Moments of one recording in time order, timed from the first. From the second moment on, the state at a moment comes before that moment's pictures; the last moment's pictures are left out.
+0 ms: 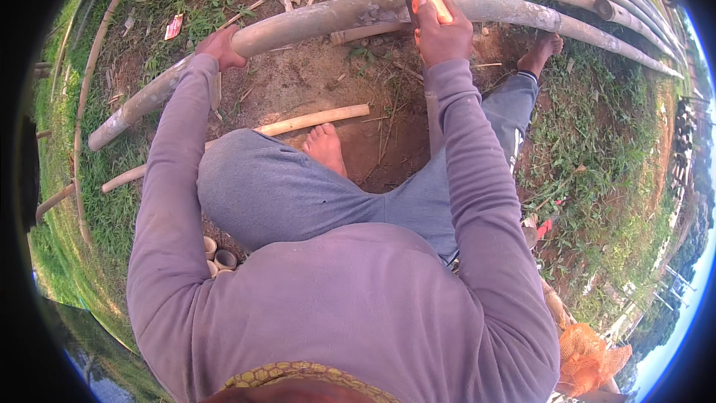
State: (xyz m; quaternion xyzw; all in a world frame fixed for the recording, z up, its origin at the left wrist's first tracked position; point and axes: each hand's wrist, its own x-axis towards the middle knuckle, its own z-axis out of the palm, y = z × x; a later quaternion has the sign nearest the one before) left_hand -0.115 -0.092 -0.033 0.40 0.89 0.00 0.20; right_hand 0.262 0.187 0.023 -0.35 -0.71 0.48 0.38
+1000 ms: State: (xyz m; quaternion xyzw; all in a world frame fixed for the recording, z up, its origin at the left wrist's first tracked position) left_hand -0.071 -0.065 -0.047 0.44 0.89 -0.01 0.09; right_hand 0.258 0.187 0.066 -0.43 -0.74 0.40 0.31
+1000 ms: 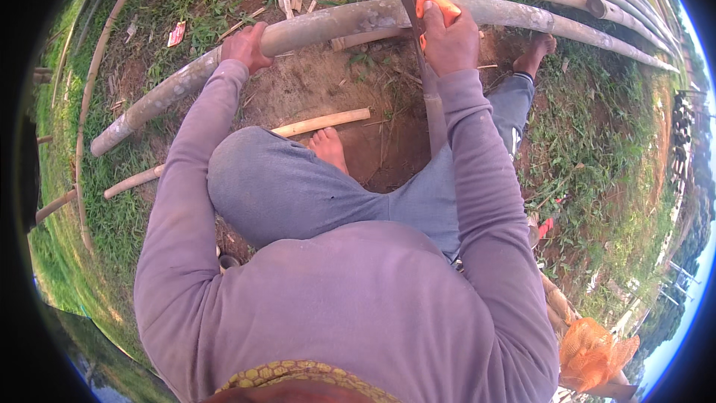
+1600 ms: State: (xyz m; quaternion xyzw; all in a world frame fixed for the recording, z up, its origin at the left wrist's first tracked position) left_hand -0.072 -0.068 -0.042 0.44 0.89 -0.01 0.11; right_hand 0.264 0.185 0.035 -0.42 -0.77 0.36 0.32
